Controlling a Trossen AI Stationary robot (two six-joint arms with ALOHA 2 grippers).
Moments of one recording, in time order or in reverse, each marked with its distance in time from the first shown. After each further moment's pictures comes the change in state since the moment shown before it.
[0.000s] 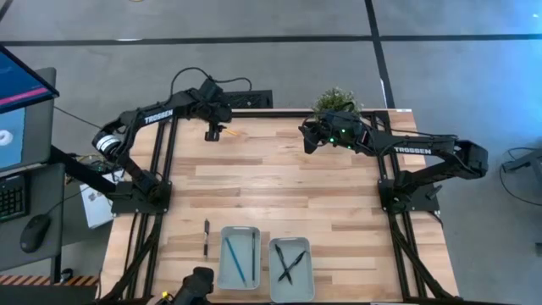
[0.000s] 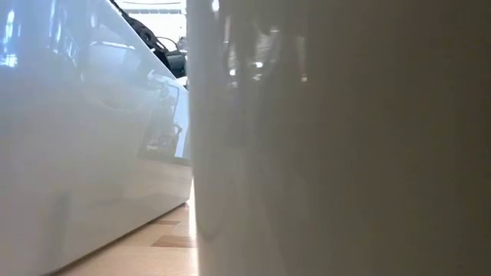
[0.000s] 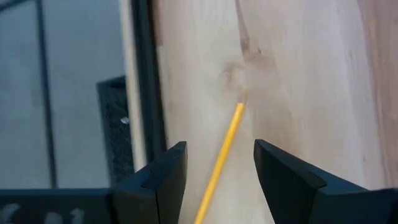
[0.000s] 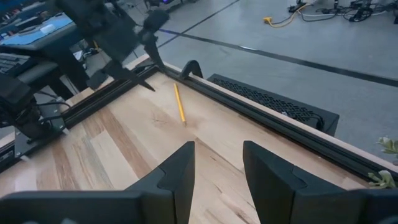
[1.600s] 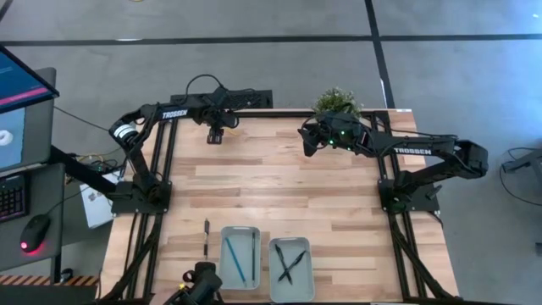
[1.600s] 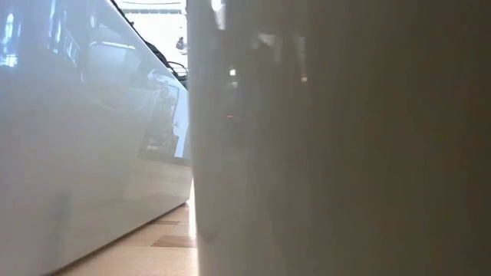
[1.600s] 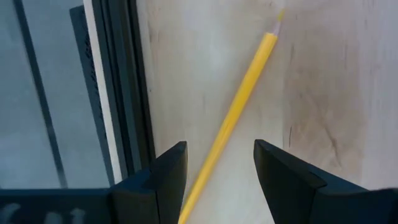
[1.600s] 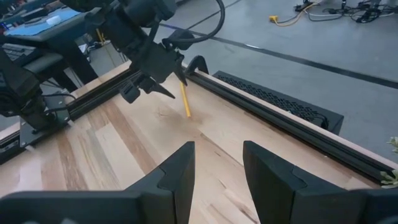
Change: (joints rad) left arm -0.019 0.183 -0.001 0.047 -0.240 -0.049; right arm 0.023 0.000 0.000 -0.008 0.000 -0.018
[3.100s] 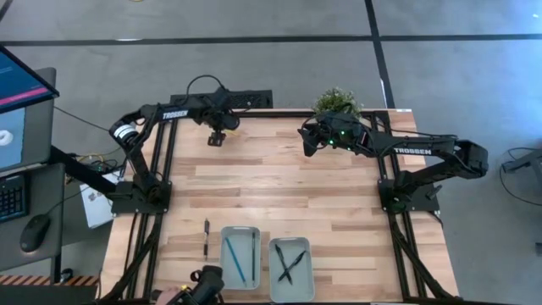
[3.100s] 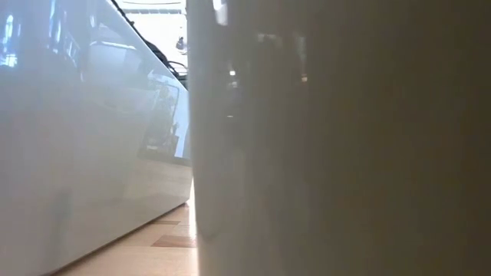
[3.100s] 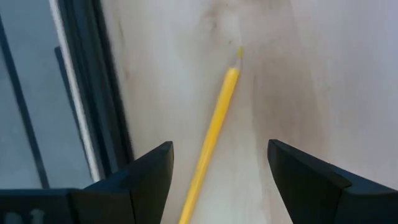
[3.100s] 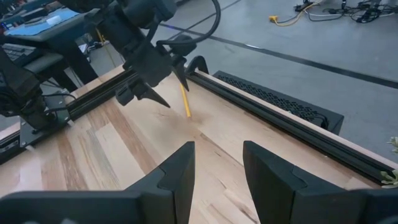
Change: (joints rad) left arm -0.013 -0.001 0.000 -0.003 0.118 0.074; right arm 0.001 0.000 0.000 0.000 0.000 0.000
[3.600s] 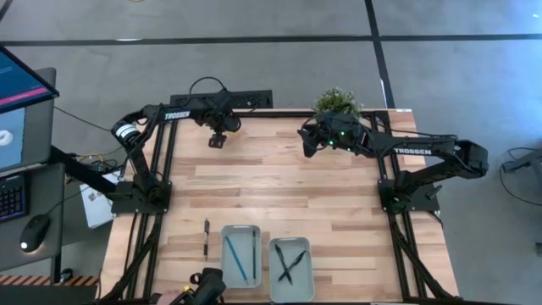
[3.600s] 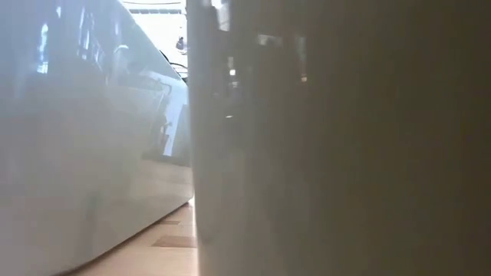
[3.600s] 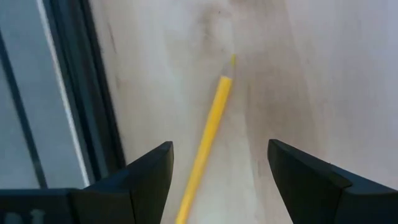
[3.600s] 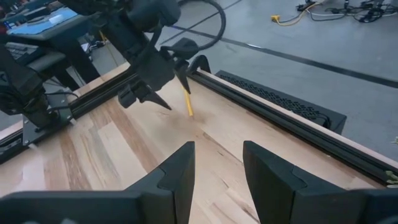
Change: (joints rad) left arm -0.018 0.016 0.000 -0.011 -0.017 -0.023; right arm 0.010 0.000 0.000 0.000 0.000 0.000
